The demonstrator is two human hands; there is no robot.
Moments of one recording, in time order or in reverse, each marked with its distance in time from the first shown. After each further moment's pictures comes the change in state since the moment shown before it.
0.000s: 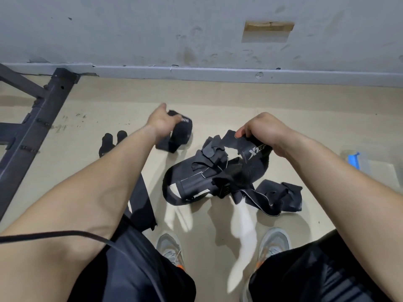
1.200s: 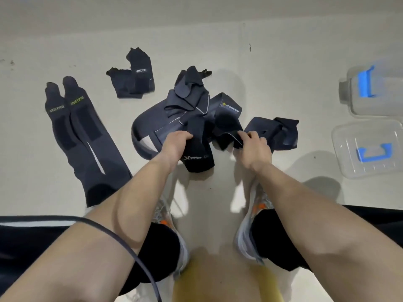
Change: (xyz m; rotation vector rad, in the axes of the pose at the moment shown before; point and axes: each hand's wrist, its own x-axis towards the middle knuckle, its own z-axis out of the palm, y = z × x) left_hand -0.070 -0.139 0.202 -0.364 -0.255 -0.420; right_hand 0.045 0.302 0.103 -0.708 0.096 0.100
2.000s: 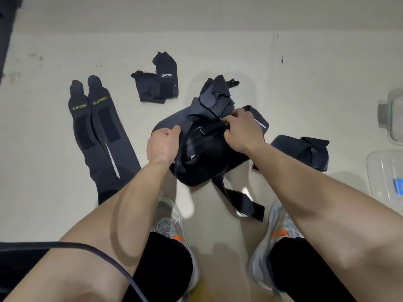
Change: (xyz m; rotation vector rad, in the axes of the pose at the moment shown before) left_hand 0.027 0.013 -0.069 0.318 0.447 0.149; right_hand 0.070 -0.114 -0.037 -0.019 0.056 -0.315
